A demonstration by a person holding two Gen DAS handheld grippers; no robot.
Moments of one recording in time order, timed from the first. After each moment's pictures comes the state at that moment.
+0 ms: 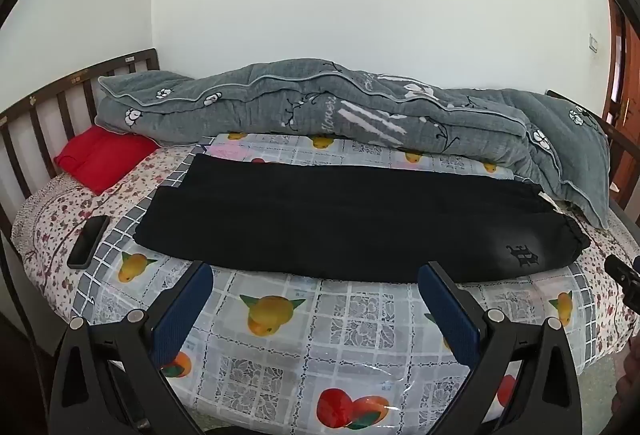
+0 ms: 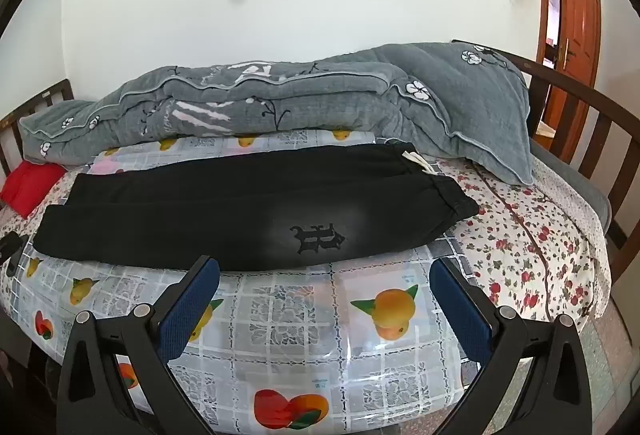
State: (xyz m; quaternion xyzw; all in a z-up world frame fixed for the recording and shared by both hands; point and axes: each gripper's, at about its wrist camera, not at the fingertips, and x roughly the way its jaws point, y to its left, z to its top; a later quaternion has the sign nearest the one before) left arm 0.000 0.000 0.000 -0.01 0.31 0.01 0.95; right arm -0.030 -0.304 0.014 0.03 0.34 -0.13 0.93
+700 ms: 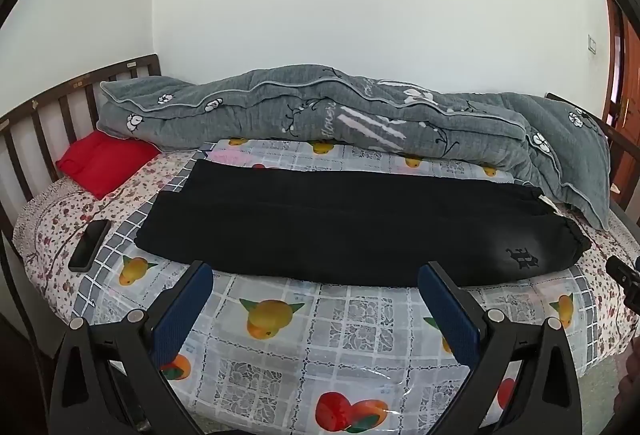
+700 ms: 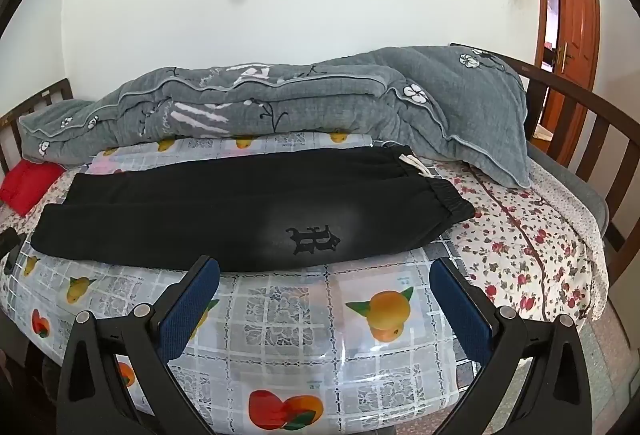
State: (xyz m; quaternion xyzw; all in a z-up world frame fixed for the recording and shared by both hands) left arm -0.002 0.003 0.002 -0.01 0.30 0.01 0.95; right arm -0.032 -0.305 0.017 0.03 0.33 -0.13 0.93
